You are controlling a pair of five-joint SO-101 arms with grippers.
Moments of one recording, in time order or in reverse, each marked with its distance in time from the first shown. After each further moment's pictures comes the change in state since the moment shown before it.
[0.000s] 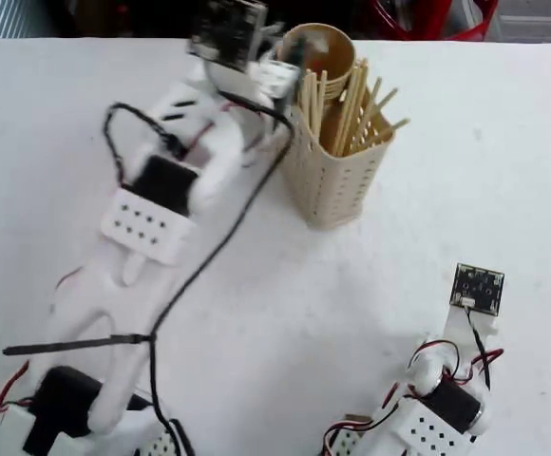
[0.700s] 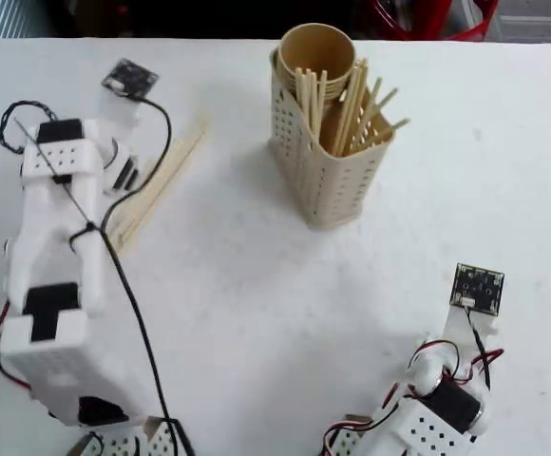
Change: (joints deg) left arm -32.8 30.2 -7.6 39.1 -37.3; right arm 0.1 0.0 0.0 0.0 0.0
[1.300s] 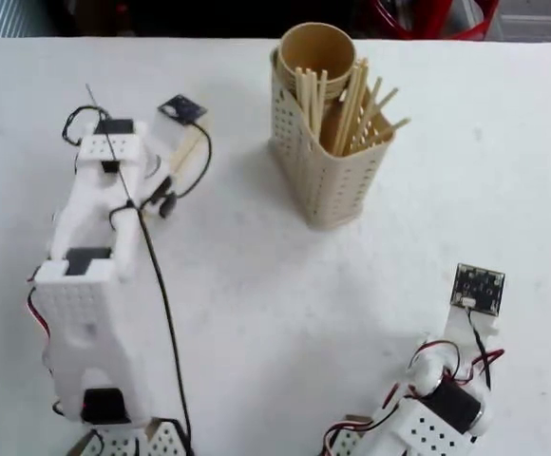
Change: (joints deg) left arm 6.5 20.7 -11.3 4.0 -0.4; right arm 0.0 0.0 0.0 0.0 0.0
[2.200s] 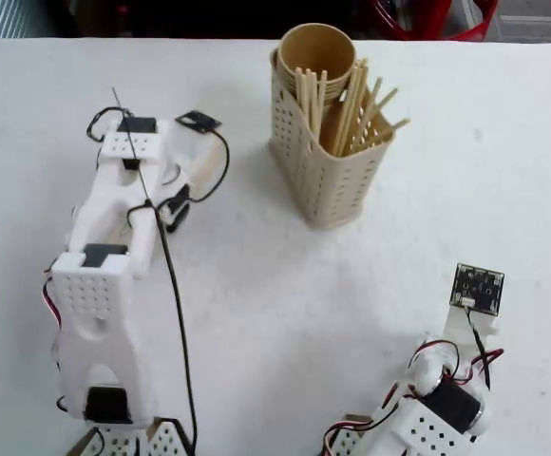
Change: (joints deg) left arm 4.0 4.0 -5.0 11.8 7.2; right arm -0.1 0.0 0.0 0.0 0.0
